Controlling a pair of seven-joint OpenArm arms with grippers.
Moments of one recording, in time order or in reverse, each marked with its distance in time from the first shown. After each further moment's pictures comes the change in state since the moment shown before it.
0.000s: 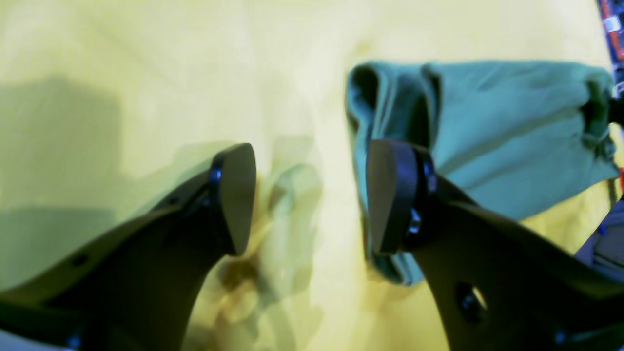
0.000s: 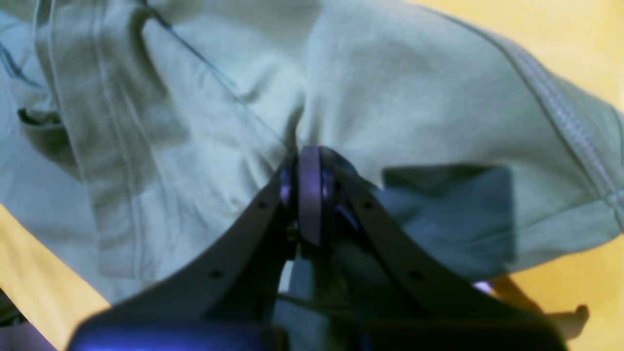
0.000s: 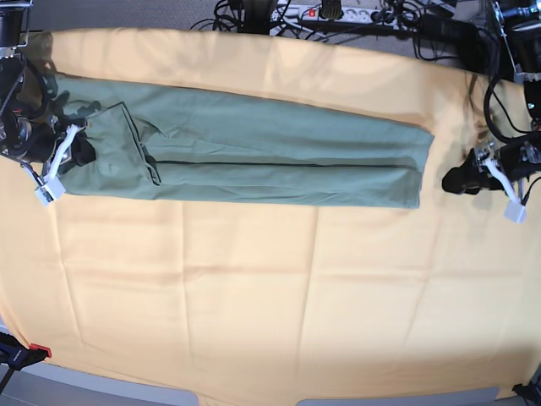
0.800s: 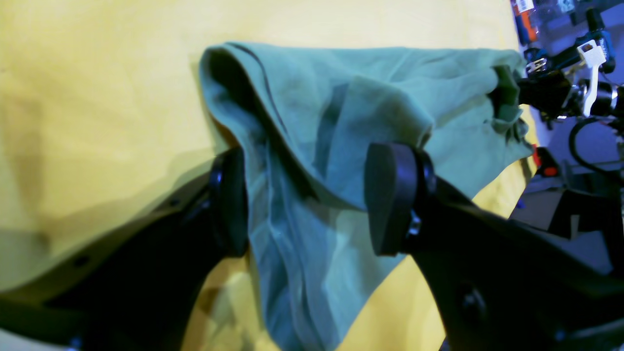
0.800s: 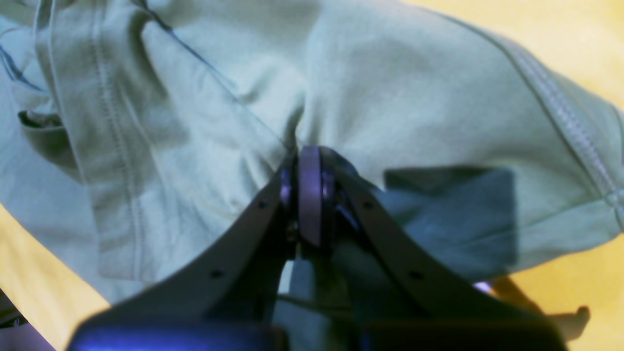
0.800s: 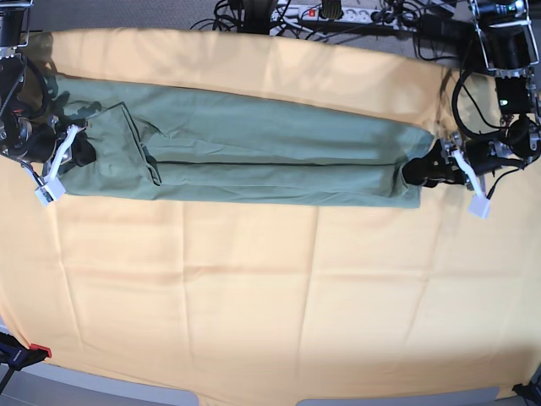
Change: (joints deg) left arm 0.4 6.4 4.9 0.3 -6.1 1.3 4.3; right arm 0.0 0.0 0.0 0.0 0.0 0.0 0.0
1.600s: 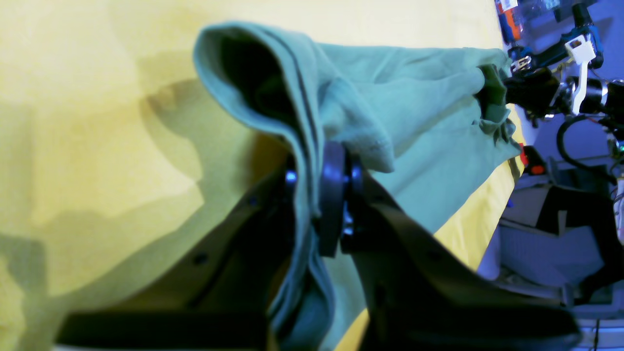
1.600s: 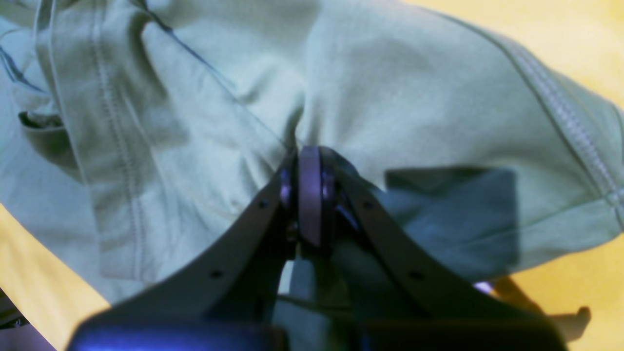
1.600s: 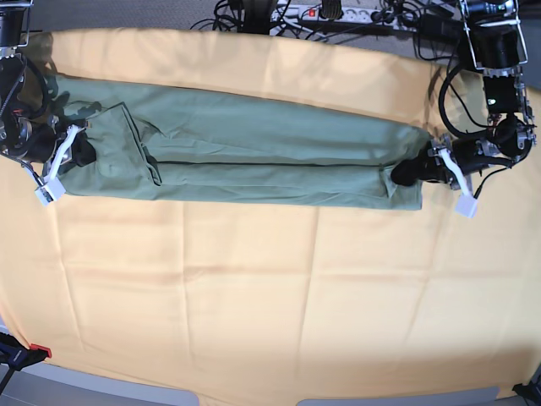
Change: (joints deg) left arm -0.2 2.7 0.4 0.1 -1.2 -0.5 -0.3; right arm 0.0 0.0 0.0 0.0 0.2 0.0 0.0
